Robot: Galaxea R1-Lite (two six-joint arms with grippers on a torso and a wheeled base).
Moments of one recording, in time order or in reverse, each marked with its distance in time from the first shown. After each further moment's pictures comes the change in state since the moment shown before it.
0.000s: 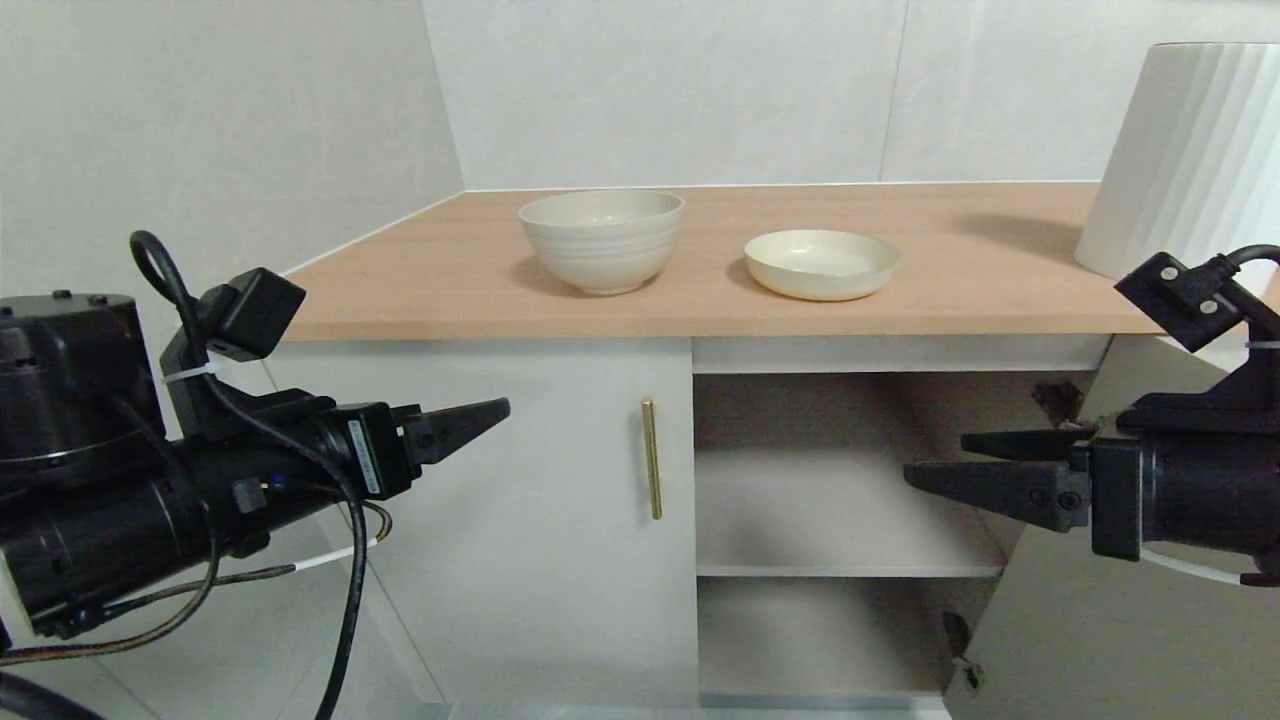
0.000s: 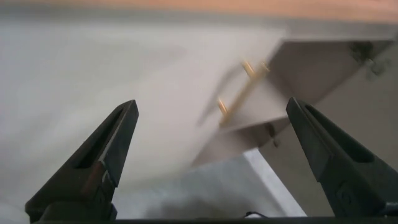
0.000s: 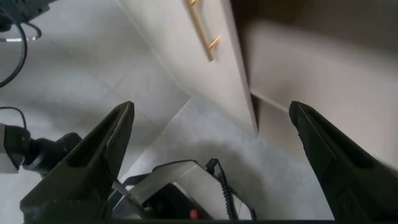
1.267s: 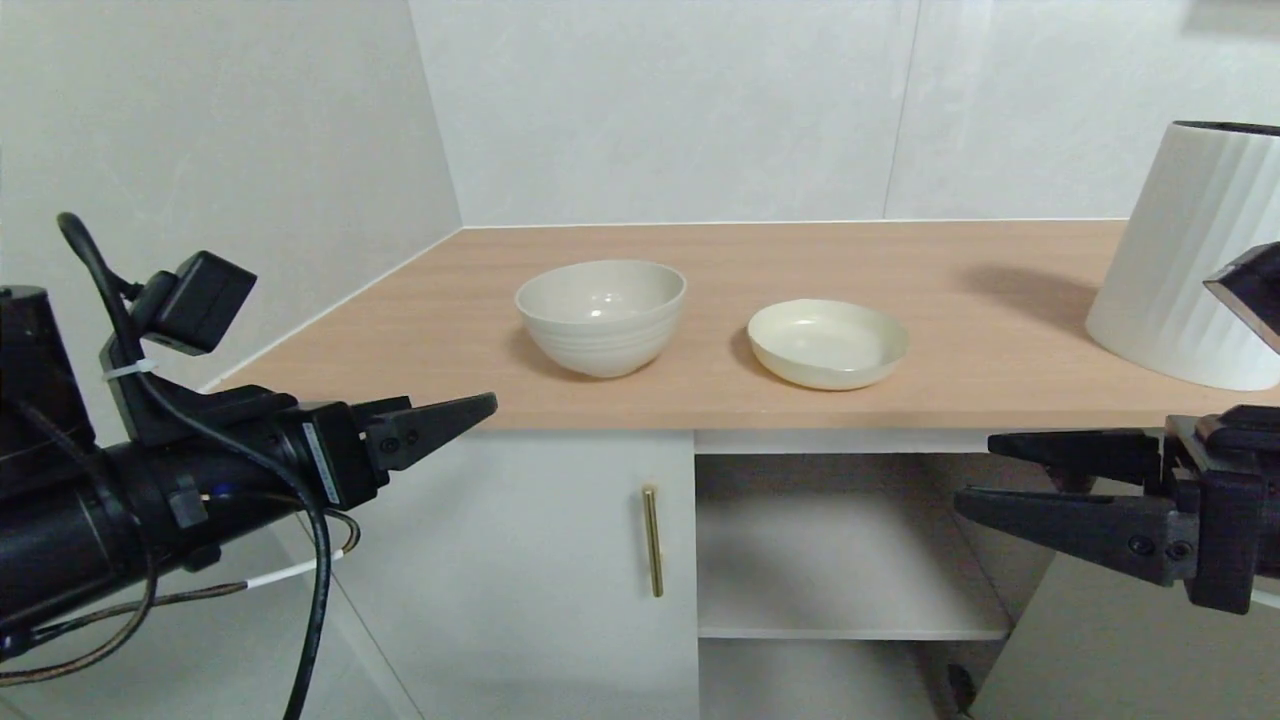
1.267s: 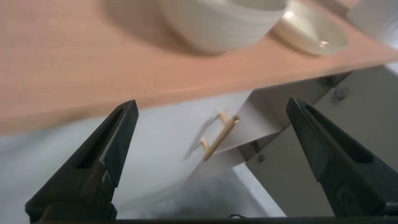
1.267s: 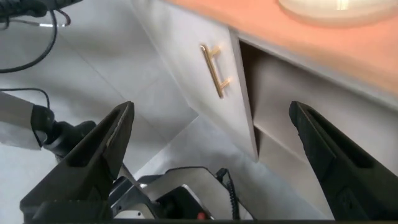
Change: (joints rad) left arm -0.004 -0.076 0.009 0.019 -0.056 -0.001; right arm -0.005 -0.099 0.050 -0.015 0.082 -0.044
